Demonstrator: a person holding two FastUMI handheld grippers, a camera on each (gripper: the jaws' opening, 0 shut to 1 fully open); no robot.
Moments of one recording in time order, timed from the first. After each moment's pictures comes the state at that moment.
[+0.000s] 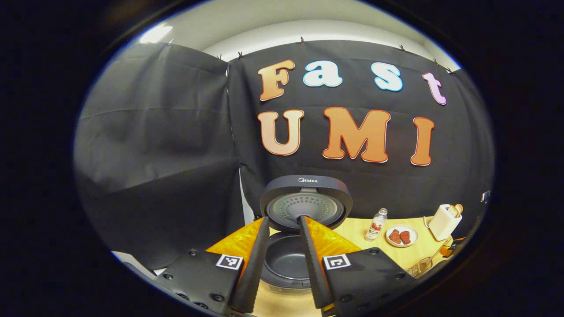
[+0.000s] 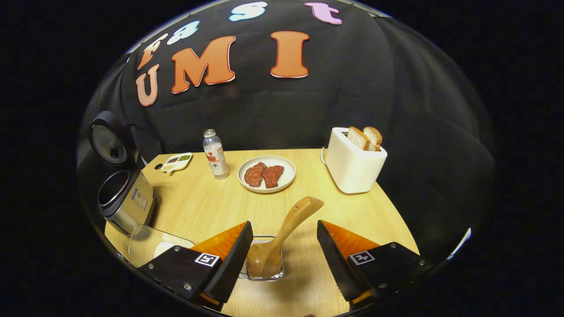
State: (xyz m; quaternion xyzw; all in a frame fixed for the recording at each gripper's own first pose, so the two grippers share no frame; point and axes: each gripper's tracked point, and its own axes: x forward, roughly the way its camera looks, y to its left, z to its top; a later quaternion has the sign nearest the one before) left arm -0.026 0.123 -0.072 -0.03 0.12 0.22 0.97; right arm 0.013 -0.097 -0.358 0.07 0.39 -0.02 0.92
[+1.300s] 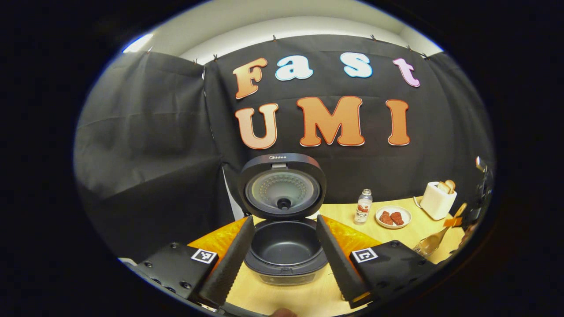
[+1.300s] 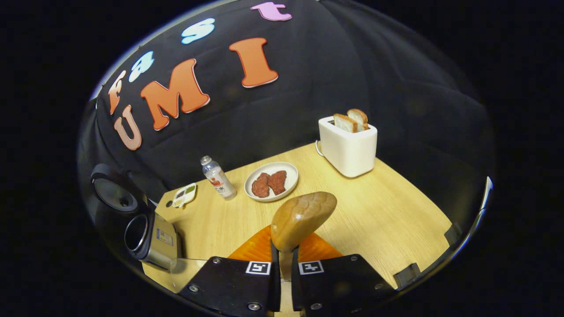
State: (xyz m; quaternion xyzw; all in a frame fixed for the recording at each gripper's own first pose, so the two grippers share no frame) left arm -0.025 0.082 -0.103 0.03 0.12 0.16 0.98; right arm 0.012 -0.070 -0.296 0.19 0.34 -0.08 0.92
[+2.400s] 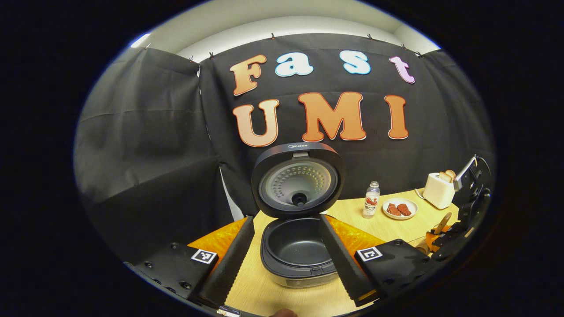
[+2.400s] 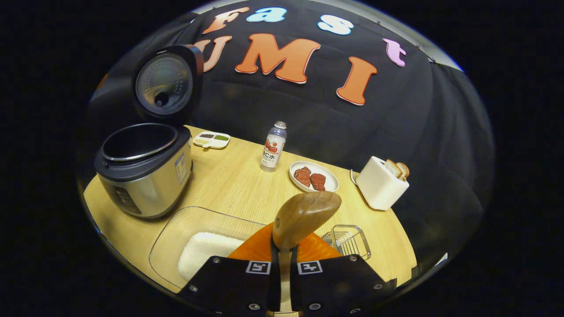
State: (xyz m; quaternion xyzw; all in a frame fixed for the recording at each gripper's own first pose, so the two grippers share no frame) left arm -0.023 0.135 -0.137 0.02 0.14 0.12 0.98; right arm -0.029 0.101 -0.335 -0.13 0.31 0.02 0.94
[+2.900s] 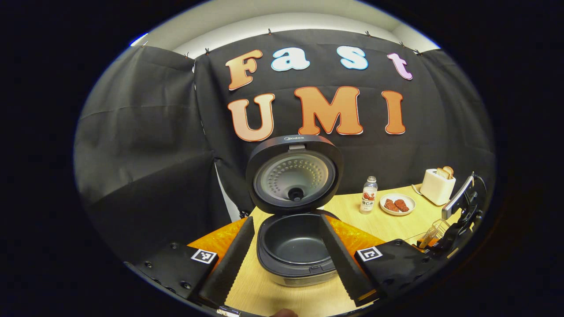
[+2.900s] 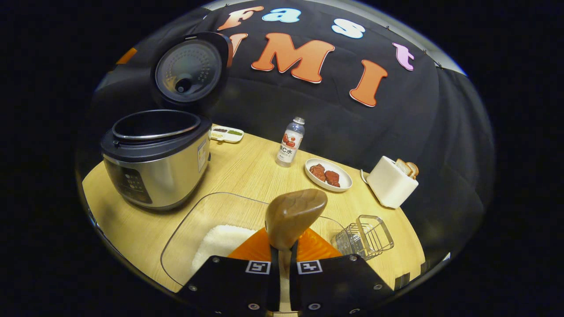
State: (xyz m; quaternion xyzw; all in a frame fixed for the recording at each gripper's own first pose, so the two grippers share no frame) left arm -0.020 0.136 -0.148 0.01 0.15 0.10 0.98; right arm -0.048 0.136 -0.362 -0.10 0.32 0.02 0.94
